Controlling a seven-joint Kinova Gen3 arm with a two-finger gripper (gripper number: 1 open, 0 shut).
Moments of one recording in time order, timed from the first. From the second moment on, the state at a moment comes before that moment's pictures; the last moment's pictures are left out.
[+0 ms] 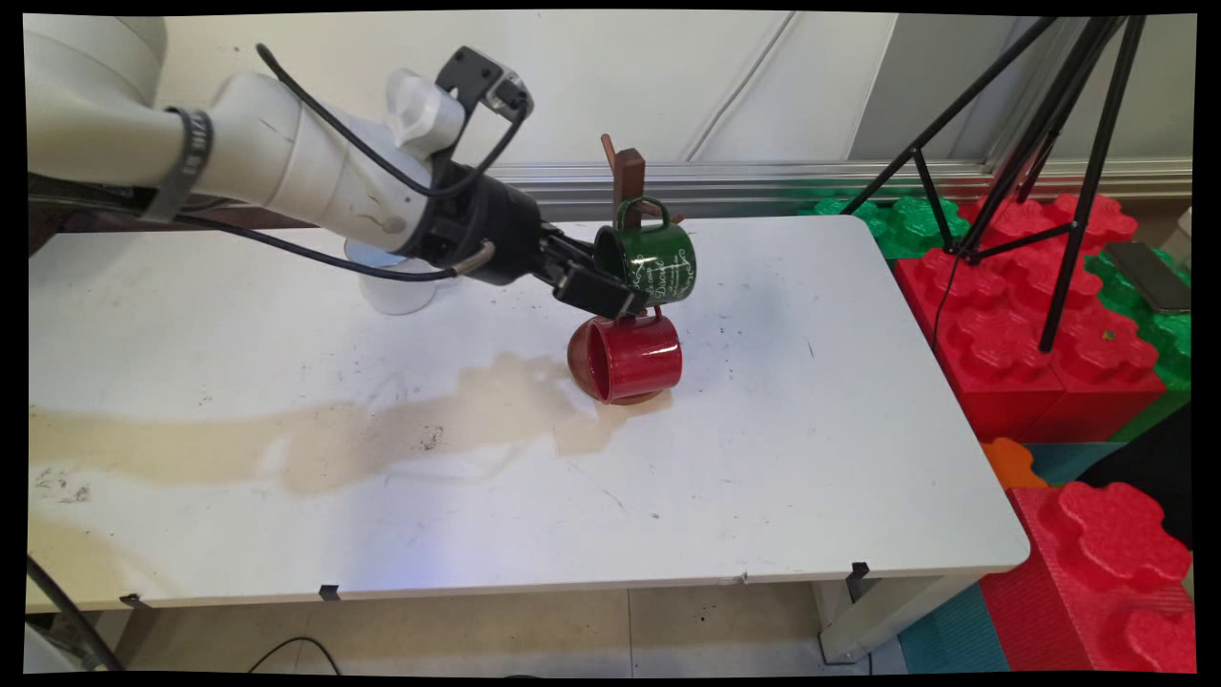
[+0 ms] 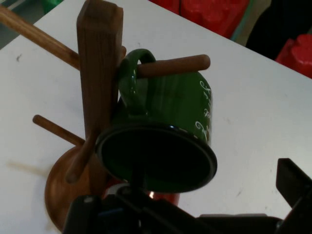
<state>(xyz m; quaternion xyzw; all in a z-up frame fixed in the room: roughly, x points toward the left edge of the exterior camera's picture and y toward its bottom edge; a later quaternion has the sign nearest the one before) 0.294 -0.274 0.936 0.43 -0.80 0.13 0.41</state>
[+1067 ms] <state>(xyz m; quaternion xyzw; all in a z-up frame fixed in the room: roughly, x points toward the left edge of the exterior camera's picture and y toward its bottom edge) 0.265 -0.289 0.911 0.48 -0.76 0.12 0.43</state>
